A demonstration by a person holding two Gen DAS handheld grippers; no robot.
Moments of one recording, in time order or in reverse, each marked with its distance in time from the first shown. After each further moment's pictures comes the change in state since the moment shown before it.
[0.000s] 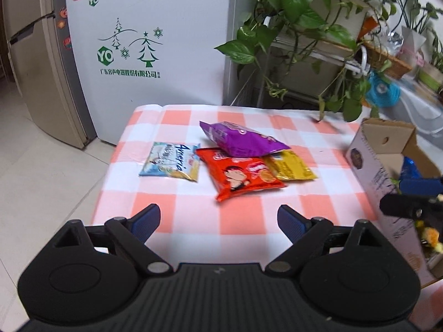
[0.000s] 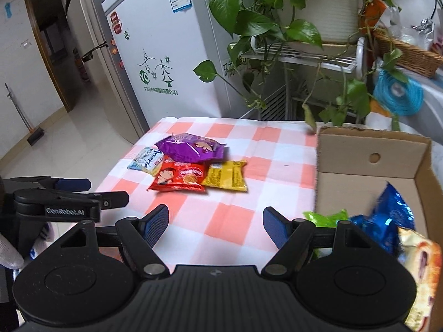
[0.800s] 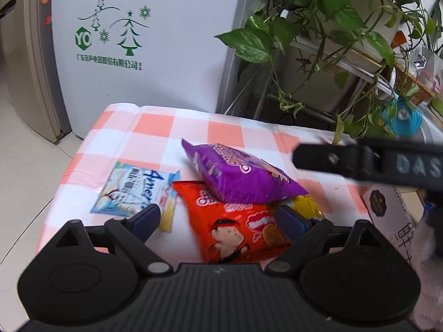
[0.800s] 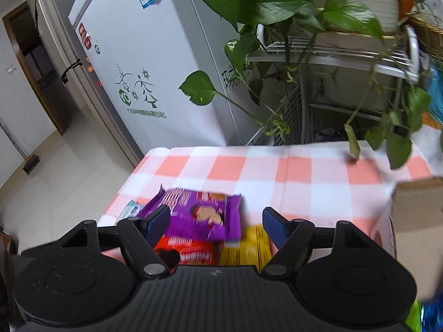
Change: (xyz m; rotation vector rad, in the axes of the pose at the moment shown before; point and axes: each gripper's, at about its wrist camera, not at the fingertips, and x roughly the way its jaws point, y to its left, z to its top) left arm 0.098 0.002 0.039 -0.102 0.000 -0.079; right arm 0.122 -0.006 0.077 0.094 -0.013 0.031
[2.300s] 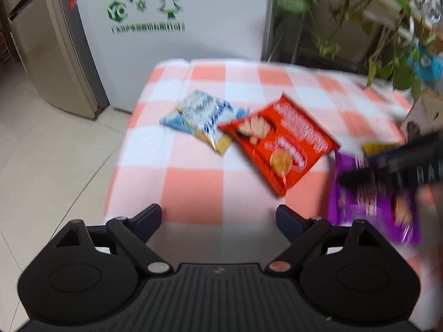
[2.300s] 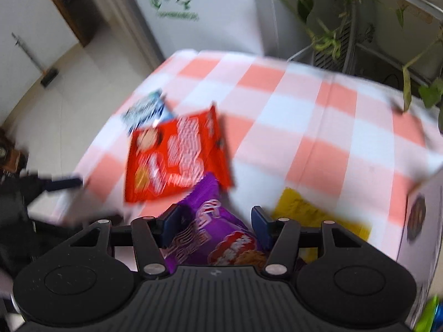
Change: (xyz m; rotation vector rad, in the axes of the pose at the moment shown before) left arm -0.040 0.046 -0.039 0.087 0.123 0.137; right arm 0.010 0.011 -0.046 -0.169 0.377 0.076
